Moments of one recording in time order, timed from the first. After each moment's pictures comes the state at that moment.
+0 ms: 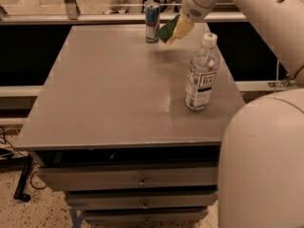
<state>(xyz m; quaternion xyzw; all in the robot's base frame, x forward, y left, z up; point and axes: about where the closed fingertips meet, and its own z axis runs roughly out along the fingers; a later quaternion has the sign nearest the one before) 0.790 -0.113 0.936 -0.58 0.74 -0.11 0.34</state>
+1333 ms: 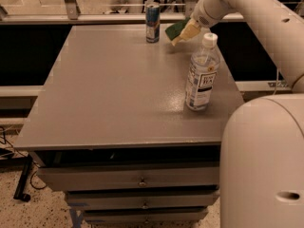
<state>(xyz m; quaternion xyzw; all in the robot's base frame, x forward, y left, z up) 0.835 -0.146 0.906 -0.50 0.77 -0.07 0.40</state>
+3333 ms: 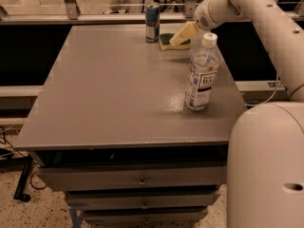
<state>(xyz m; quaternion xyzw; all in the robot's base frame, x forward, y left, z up) 0.839 -0.123 0.901 -0.45 0.77 0.06 0.45</state>
